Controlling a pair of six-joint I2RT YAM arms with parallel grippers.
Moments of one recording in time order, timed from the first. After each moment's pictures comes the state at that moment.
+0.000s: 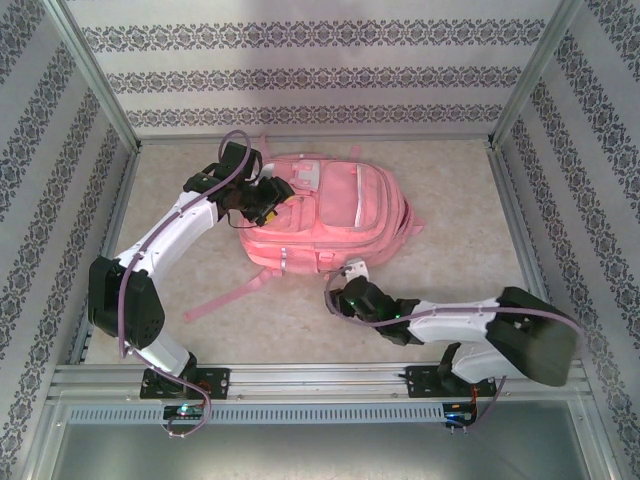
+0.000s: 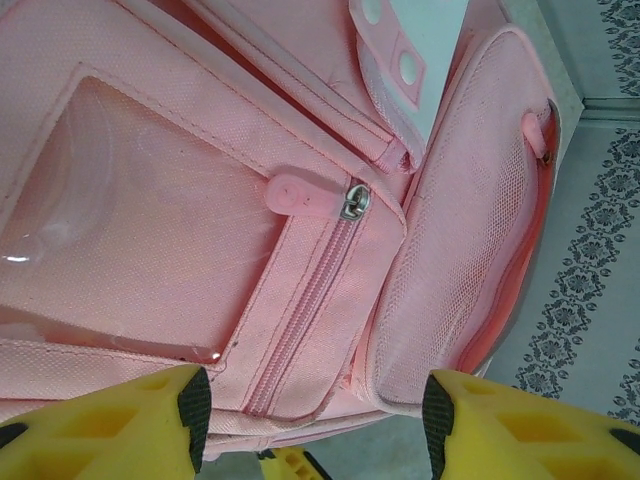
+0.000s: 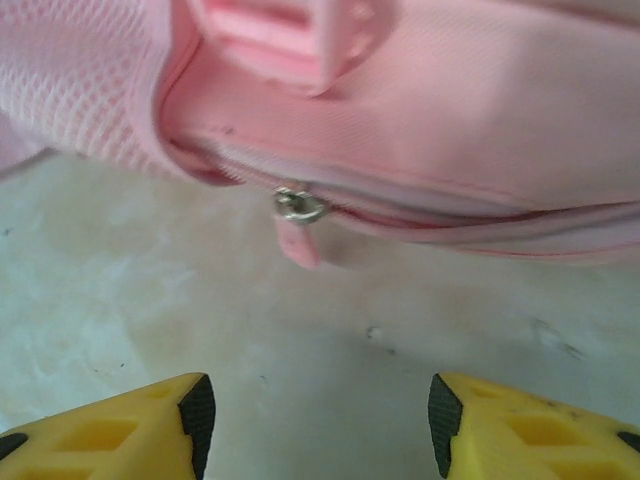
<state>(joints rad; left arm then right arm) -0.35 1.61 1.40 -0.70 0.34 -1.05 1.02 1.38 0.38 0.27 0.31 0.55</state>
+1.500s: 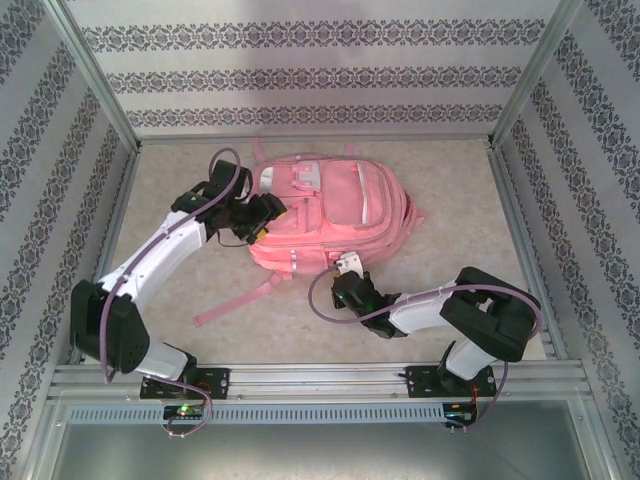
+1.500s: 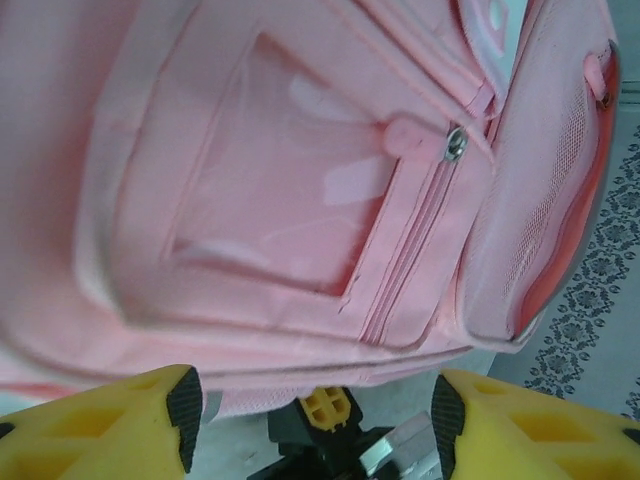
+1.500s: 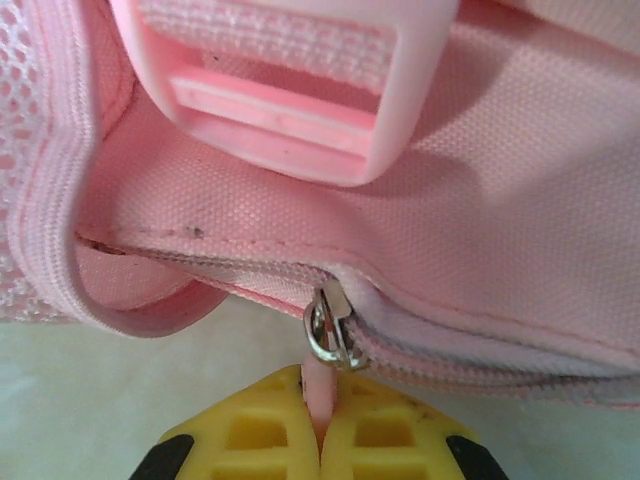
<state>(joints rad) -0.35 1.42 1.19 -0.70 0.34 -1.06 0.96 1.57 0.43 0.42 0.45 0.43</state>
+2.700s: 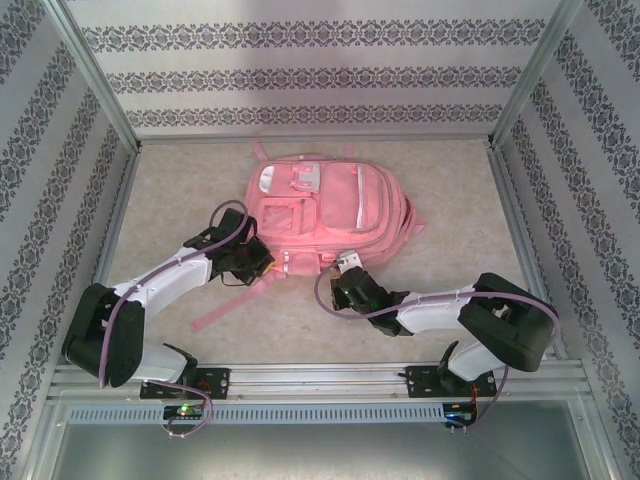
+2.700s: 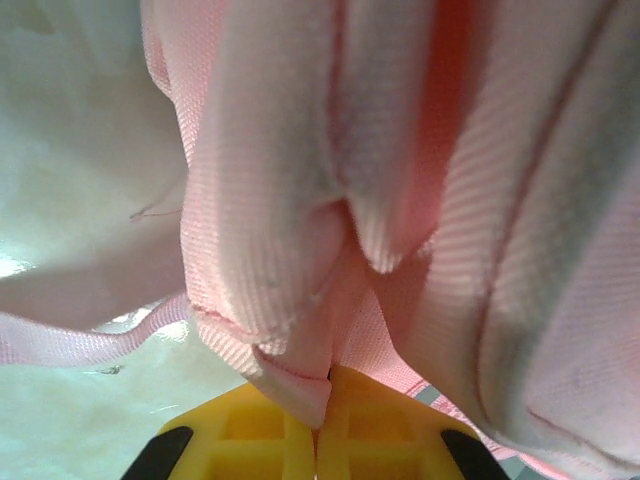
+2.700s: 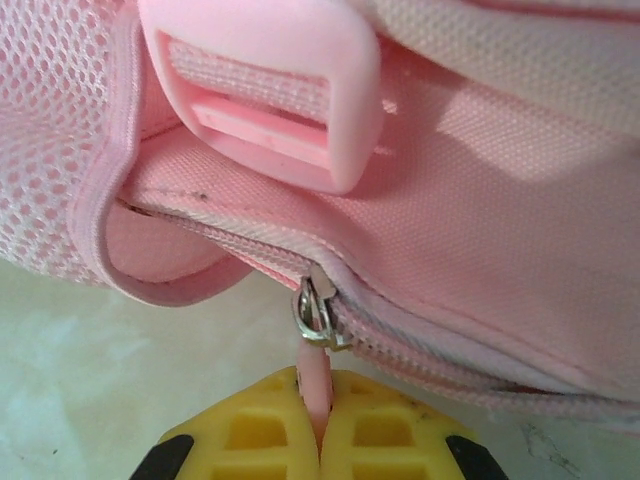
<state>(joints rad) -0.39 1.38 0.80 -0.45 0.25 -1.27 0.93 1.48 0.43 0.35 0.29 0.44</state>
